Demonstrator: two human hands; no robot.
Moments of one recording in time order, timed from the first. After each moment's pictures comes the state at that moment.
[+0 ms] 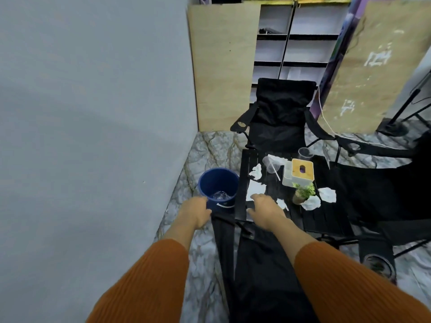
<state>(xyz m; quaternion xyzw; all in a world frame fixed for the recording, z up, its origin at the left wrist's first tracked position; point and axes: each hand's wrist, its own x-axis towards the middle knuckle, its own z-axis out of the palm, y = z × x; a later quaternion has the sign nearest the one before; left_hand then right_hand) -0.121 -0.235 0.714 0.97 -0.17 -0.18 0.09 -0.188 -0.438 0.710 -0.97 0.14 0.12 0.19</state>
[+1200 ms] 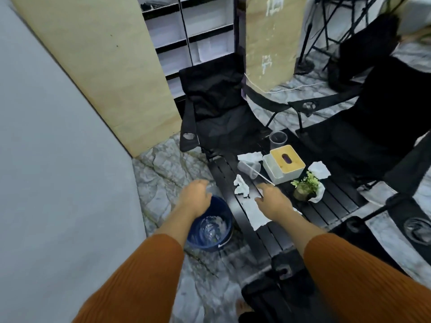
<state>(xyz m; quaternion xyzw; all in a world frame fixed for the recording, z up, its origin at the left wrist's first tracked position) 0.270 -0.389 0.676 0.88 -0.43 -0.18 0.06 0.083 -0.528 0.645 -0.86 0.42 0.04 0.29</state>
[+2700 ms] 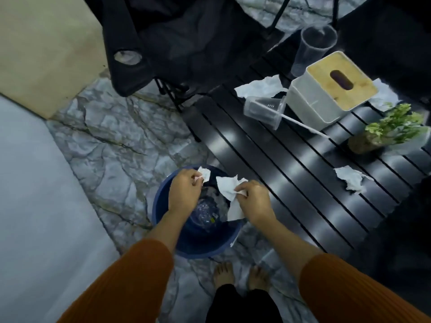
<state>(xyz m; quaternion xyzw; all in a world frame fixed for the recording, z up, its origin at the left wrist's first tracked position) 0.445 -0.469 0.297 0.85 -0.37 -0.27 0.27 0.266 -0.526 0.310 -0.70 0.57 -0.05 0.43</state>
